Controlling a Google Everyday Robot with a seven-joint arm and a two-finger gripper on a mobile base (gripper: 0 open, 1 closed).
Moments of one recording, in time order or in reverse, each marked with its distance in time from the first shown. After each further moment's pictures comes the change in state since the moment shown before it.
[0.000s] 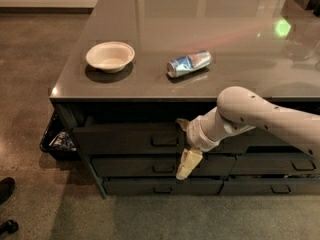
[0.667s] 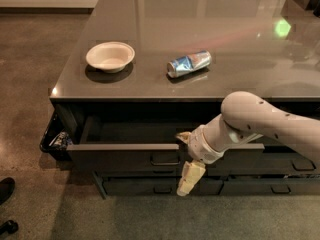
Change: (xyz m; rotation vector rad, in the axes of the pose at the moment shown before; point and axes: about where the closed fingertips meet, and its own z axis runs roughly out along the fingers) arm -0.013 0.054 -0.016 -0.083 -0.016 0.056
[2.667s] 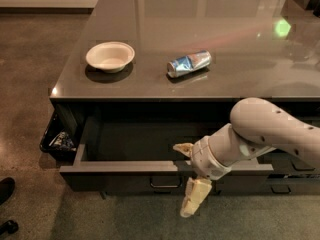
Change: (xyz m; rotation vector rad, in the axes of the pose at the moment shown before) arm -0.019 0.065 -0.023 -0.053 -0.025 -0.052
